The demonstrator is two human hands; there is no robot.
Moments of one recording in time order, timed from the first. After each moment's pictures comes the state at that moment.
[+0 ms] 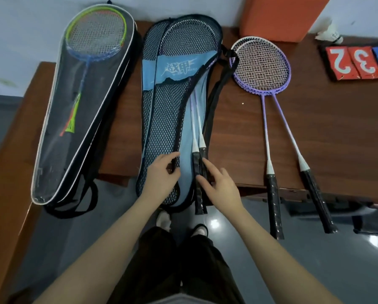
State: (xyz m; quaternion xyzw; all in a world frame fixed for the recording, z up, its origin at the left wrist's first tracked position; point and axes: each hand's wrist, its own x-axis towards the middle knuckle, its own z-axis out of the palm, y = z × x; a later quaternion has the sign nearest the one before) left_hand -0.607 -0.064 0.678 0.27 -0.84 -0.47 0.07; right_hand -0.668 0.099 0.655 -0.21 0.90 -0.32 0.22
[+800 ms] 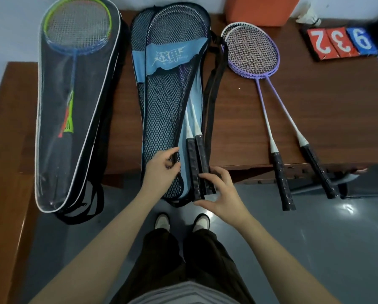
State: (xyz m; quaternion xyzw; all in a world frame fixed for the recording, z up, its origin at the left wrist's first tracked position) left_hand -0.577 -0.103 0.679 0.23 -0.81 -0.54 0.00; right_hand -0.595 0.093 0.668 -0.20 0.84 -0.43 0.26
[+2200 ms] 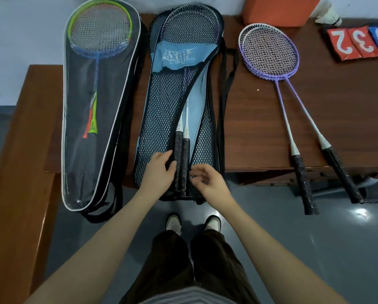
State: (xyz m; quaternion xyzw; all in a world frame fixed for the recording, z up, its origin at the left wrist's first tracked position) left_hand -0.562 -0.155 0.670 0.24 -0.88 -0.40 -0.04; right_hand -0.595 0.004 0.654 -0.07 0.77 -0.56 0.31
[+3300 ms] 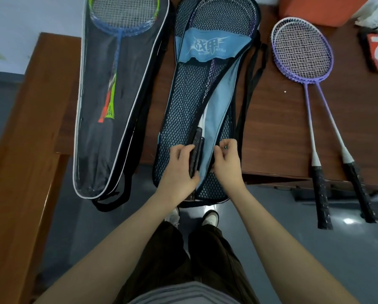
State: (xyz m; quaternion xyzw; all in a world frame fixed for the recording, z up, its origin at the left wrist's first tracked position) left_hand -0.546 -0.147 0.671 0.19 -0.88 -0.43 0.01; right_hand -0.631 -0.039 0.666 -0.01 0.82 -0.53 0.21
